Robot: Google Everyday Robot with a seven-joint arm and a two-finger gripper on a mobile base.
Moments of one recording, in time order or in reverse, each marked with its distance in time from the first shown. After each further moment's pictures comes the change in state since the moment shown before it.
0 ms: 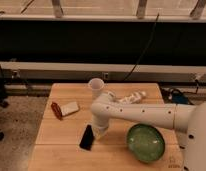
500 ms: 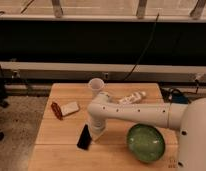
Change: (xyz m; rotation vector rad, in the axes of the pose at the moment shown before) arm -0.010 -0.020 0.009 0.005 -0.017 -0.059
